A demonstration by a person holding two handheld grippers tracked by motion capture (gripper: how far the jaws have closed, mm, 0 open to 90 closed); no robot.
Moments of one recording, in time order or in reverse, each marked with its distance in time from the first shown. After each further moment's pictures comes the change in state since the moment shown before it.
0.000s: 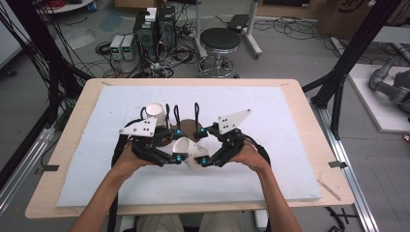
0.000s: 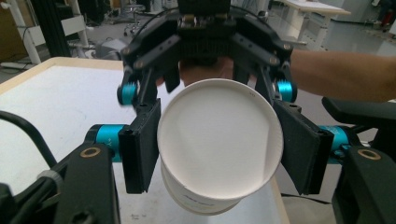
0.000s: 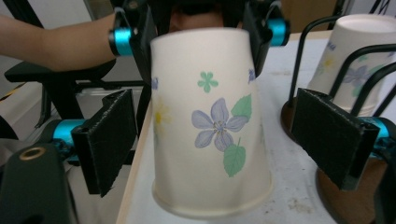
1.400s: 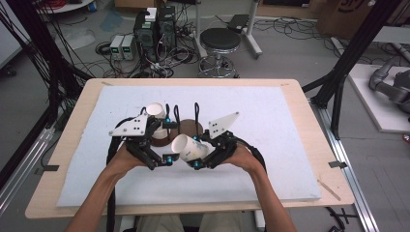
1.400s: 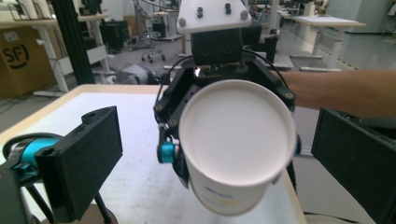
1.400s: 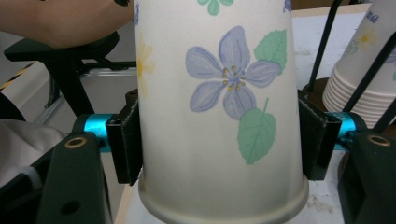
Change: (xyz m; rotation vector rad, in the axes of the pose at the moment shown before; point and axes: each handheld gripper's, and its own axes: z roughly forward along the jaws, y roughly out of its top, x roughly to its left) left arm 0.001 0.000 -0.016 -0.081 0.063 0.045; right arm -0.002 -0.003 0.018 0.086 0.024 -0.004
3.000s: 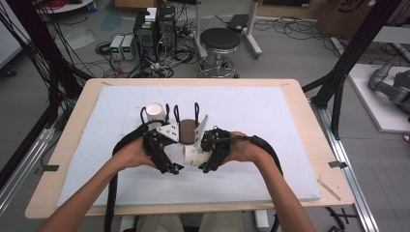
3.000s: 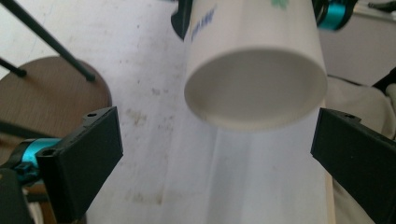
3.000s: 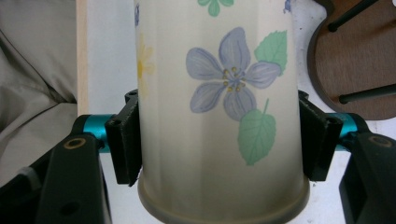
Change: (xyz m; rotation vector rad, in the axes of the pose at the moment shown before) left arm 0.010 -0.002 0.050 0.707 0.000 -0.058; right arm 0.010 0.034 0.012 0.704 -0.172 -0.055
